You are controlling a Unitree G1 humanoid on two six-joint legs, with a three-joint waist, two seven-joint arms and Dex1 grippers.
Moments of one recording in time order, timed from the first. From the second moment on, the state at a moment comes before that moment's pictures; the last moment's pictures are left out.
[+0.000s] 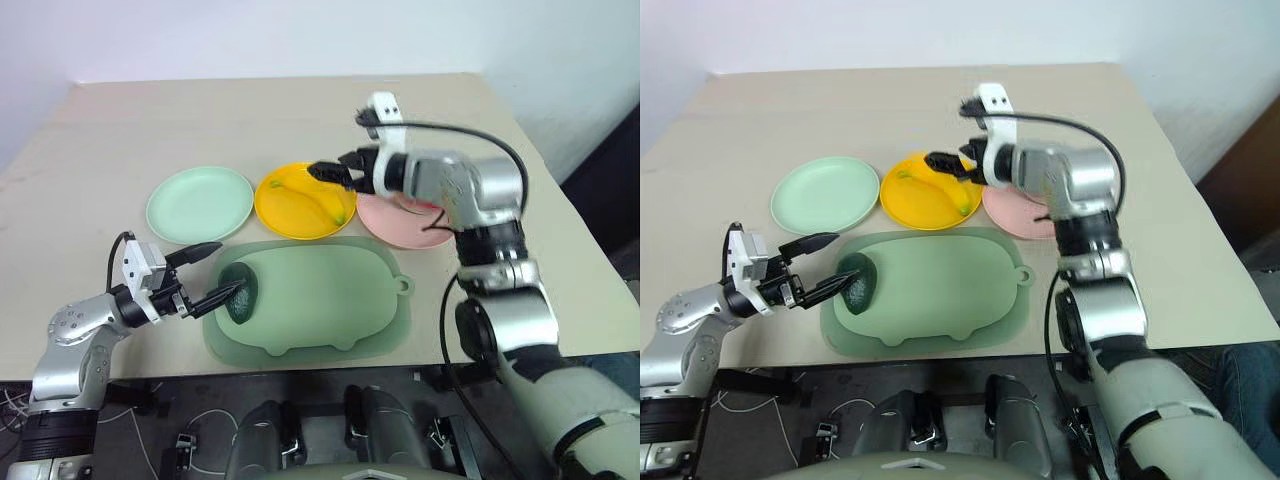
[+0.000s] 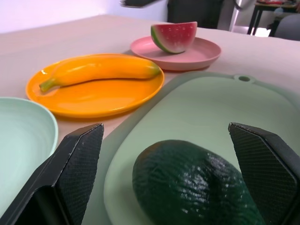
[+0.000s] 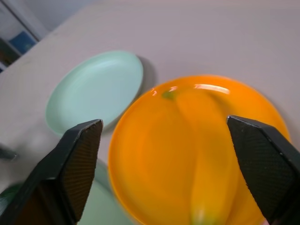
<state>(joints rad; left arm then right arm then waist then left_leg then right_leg) -0.07 0.63 0.24 -0.04 -0.55 0.09 -1.10 -0.93 -0.27 -0.07 0.08 0.44 1.06 0.56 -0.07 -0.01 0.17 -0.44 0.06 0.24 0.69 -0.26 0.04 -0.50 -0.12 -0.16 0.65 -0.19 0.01</state>
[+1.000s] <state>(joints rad) 0.01 0.67 0.33 -0.29 -0.64 0.27 -0.94 -0.30 -0.46 0.00 -0.51 0.53 0.62 0.73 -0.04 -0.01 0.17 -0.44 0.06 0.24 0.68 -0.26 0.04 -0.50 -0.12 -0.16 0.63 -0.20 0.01</state>
